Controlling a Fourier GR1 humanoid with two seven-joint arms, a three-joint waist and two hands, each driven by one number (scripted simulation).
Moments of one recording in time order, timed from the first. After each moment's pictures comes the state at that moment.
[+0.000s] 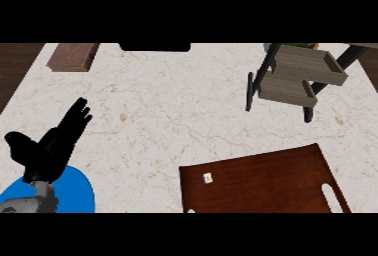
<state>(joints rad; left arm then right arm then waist) -0.06 0.25 0.04 -1.56 0.14 -0.06 0.19 -1.28 -0.55 -0.28 -0.76 0.28 0.16 0.13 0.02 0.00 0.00</state>
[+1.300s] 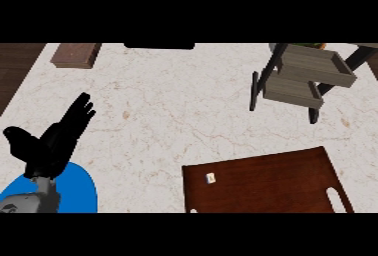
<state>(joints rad) -0.08 0.23 0.04 -1.59 0.14 -0.07 0.23 -1.28 -1.12 -0.67 -0.36 0.07 0.24 0.06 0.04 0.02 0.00</state>
